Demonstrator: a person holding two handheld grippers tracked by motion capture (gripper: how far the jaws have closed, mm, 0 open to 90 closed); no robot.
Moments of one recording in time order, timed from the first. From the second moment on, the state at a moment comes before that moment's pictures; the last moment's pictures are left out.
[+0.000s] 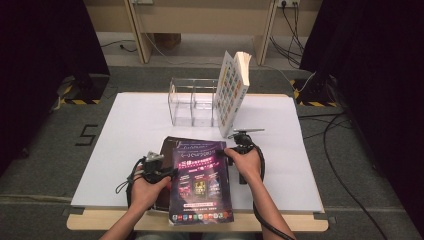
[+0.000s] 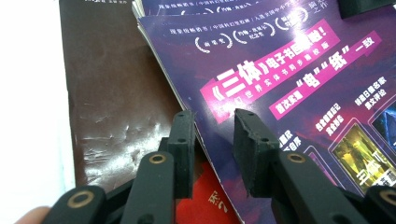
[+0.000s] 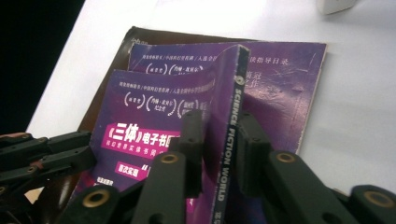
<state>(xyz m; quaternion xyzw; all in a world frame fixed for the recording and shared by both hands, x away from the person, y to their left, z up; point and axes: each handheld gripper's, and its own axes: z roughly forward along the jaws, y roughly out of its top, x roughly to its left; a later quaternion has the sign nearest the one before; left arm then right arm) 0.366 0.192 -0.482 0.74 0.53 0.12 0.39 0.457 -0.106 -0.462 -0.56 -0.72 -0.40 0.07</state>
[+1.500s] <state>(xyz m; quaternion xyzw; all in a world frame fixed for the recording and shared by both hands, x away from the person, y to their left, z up) 0.335 0.229 -0.485 0.70 0.53 0.17 0.44 0.437 -0.105 -0.414 -0.56 -0.68 -0.47 -0.01</state>
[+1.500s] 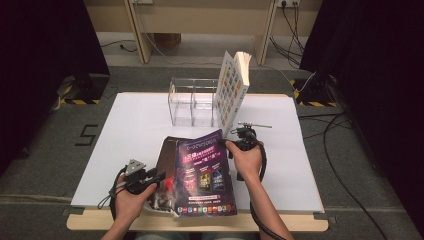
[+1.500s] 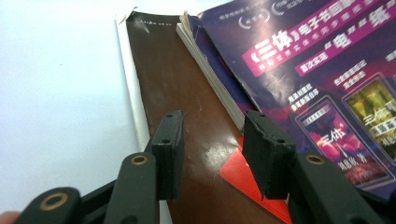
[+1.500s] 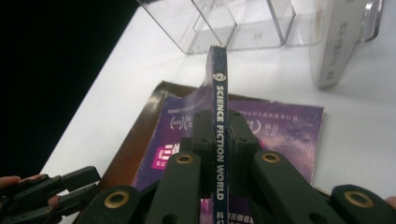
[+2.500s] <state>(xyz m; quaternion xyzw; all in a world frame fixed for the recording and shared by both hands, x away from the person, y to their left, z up) 0.333 0.230 -0.485 0.70 0.53 0.18 0.45 0.437 -0.109 -0.382 -0.54 -0.66 -0.51 -0.08</state>
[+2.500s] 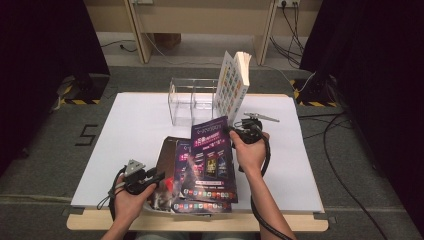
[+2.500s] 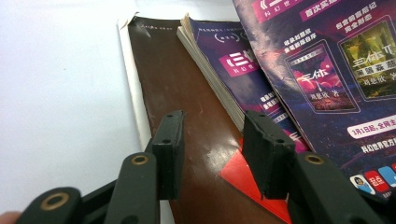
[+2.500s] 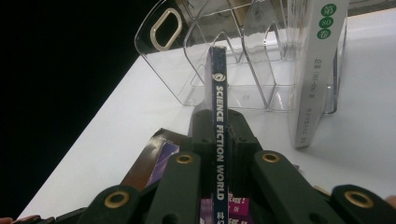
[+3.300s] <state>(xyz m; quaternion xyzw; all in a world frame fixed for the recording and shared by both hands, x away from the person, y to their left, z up) 0.332 0.231 -0.484 0.70 0.53 0.18 0.45 0.434 -0.106 -0.373 -0.53 -0.65 -0.53 -0.11</state>
